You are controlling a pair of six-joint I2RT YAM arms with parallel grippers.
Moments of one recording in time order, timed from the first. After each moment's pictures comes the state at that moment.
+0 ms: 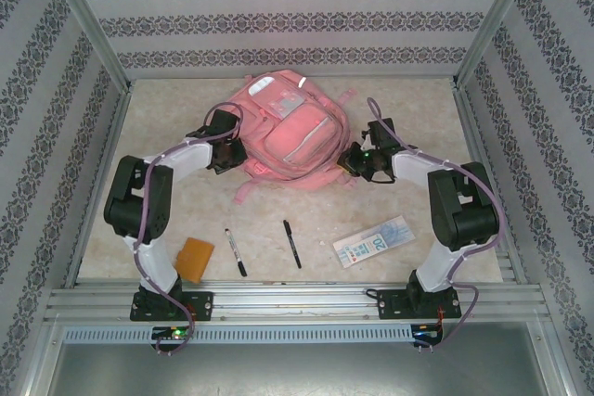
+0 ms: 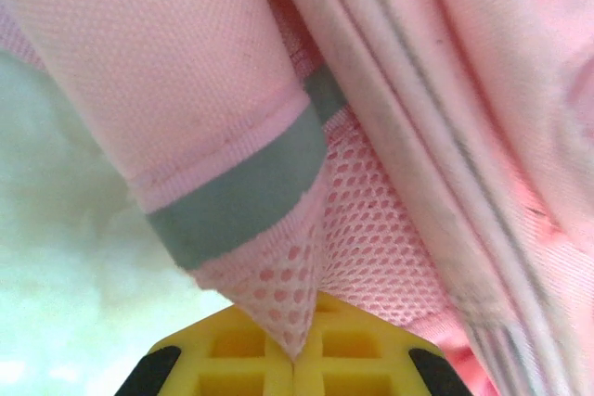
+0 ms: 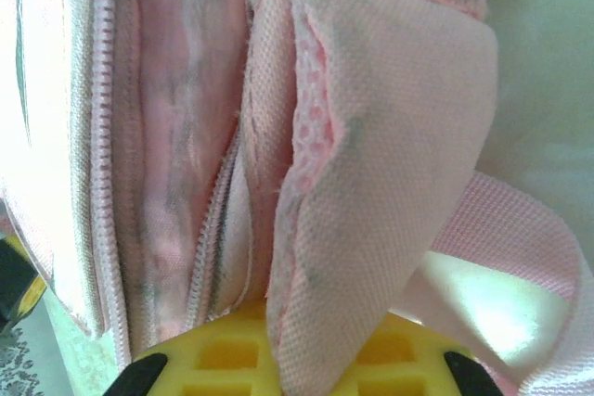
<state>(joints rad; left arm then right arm) -0.25 1.82 1.17 -0.42 0.03 -0.70 0.20 1.75 0.97 -0.18 -0.51 0.81</state>
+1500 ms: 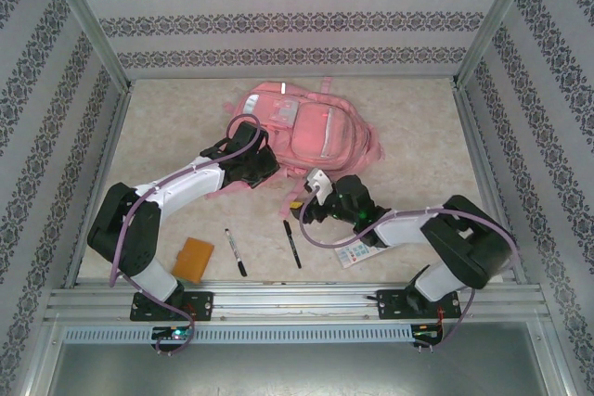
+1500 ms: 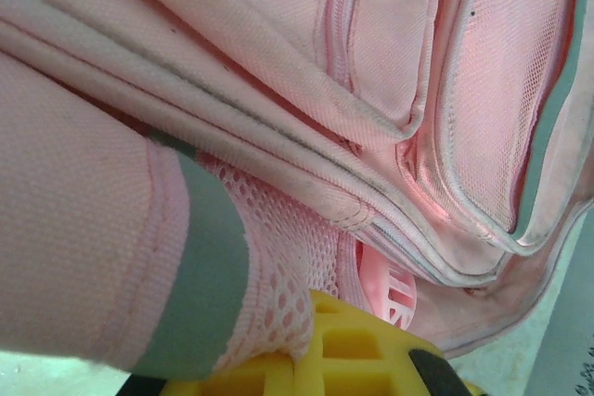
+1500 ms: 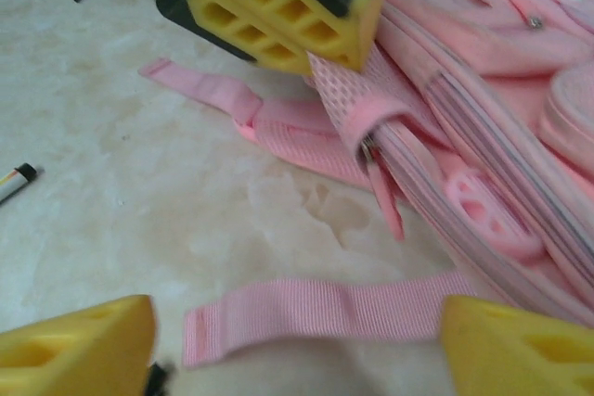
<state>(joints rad) -0.52 1.62 1.08 -0.35 0.16 -1.11 0.69 1.56 0.43 0.74 -0.26 -0.07</state>
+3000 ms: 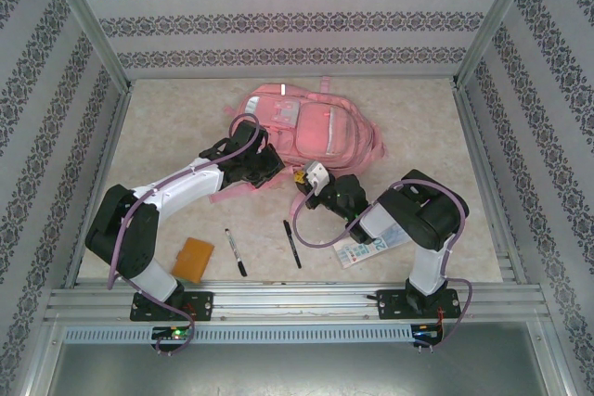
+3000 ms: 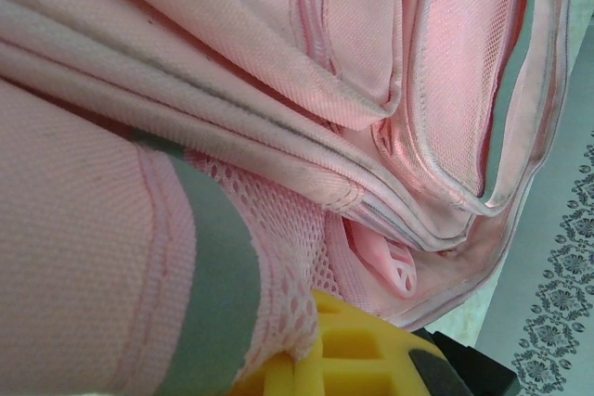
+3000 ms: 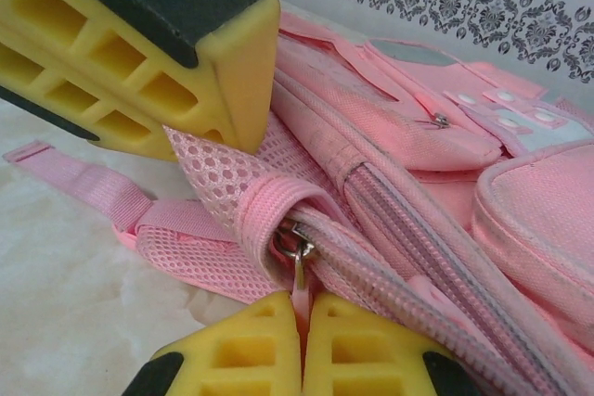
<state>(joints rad) -0.52 1.60 1.07 -0.31 0.23 -1.14 0.66 1.86 0.47 1.20 -0.15 -0.13</state>
